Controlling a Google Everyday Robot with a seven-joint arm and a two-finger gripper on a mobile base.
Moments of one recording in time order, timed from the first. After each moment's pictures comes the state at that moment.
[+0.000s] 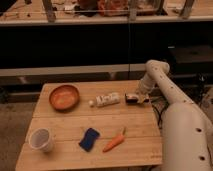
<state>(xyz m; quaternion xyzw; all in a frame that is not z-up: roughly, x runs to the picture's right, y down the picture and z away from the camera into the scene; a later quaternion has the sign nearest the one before) 0.233 0.061 0.936 -0.35 -0.14 -0.01 0.92</state>
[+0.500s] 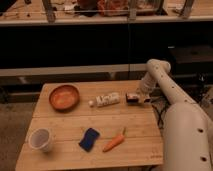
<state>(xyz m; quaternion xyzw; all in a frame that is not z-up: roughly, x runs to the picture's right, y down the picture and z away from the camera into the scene) 0.232 0.057 0.930 -0.35 -0.14 -0.01 0.92</state>
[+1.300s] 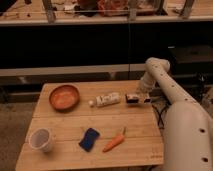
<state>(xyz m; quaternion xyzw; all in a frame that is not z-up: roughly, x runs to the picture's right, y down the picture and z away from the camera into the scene) 0.230 0.053 0.920 -0.36 -0.14 -0.02 0.92</state>
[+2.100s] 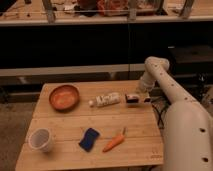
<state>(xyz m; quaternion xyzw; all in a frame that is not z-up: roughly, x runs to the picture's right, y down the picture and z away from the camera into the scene) 0.225 0.051 0.916 -0.36 -0.14 -0.02 0.92</state>
